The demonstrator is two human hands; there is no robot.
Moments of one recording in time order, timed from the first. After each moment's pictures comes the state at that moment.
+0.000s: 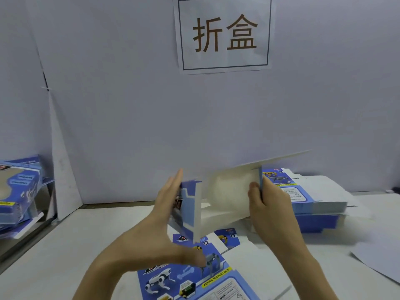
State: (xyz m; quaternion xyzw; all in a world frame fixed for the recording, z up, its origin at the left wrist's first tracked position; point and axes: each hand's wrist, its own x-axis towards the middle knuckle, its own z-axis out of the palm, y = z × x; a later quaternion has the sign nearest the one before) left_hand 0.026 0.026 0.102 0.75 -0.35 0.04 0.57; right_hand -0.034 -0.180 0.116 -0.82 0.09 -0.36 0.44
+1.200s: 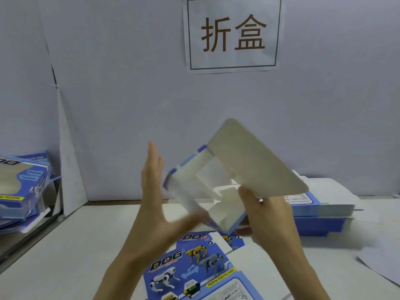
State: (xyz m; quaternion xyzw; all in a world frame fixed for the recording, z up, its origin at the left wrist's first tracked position) left_hand 0.001 0.023 0.113 0.73 -0.34 0.21 0.55; right_hand -0.036 -0.162 0.113 -0.74 0.09 -0.26 0.62
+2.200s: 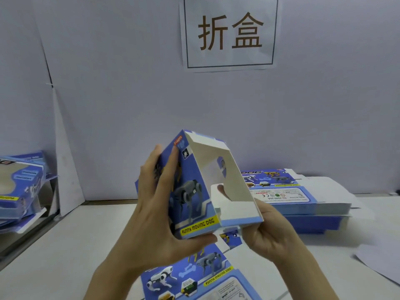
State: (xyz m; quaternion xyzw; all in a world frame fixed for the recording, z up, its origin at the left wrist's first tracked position) left_hand 0.003 0.023 0.113 0.74 -0.44 0.32 0.38; right_hand -0.022 -0.190 0.095 -0.20 -0.07 0.21 0.95
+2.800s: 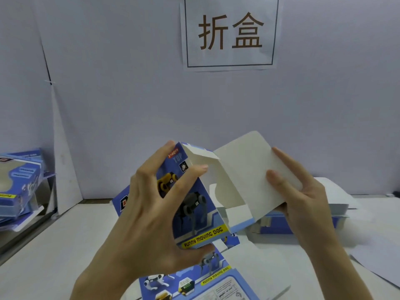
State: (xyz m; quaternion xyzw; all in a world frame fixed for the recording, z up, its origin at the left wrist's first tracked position) left_hand -0.021 0.029 0.128 0.79 -0.41 0.41 0.20; right_hand -0.047 -0.212 0.123 -0.62 -0.07 -0.34 0.70
